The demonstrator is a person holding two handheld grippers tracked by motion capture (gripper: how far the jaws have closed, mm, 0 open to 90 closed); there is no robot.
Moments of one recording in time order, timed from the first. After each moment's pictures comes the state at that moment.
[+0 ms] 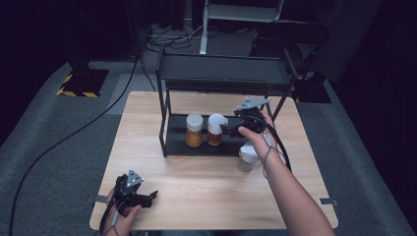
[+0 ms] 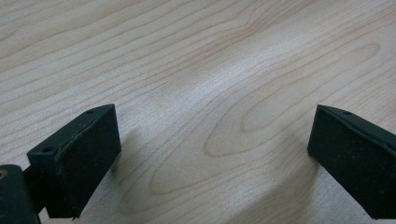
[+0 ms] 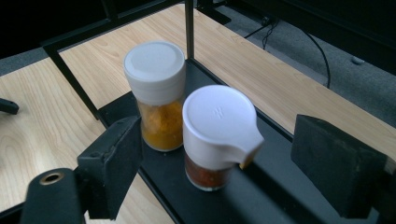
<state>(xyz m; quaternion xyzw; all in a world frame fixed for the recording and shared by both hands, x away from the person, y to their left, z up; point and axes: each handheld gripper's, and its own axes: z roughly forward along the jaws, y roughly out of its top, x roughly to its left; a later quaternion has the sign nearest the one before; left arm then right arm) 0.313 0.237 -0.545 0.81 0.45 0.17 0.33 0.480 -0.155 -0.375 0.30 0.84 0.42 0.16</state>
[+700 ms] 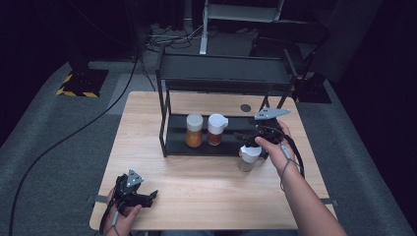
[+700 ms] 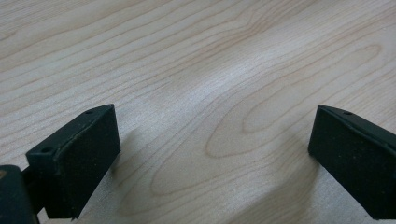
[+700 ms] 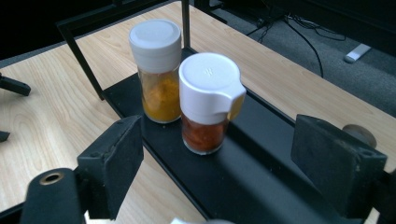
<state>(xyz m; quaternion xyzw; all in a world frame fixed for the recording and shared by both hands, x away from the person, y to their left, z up) 0.314 0.237 -0.545 0.81 0.45 0.17 0.33 0.449 -0.198 -0.377 0.30 0.84 0.43 0.17</state>
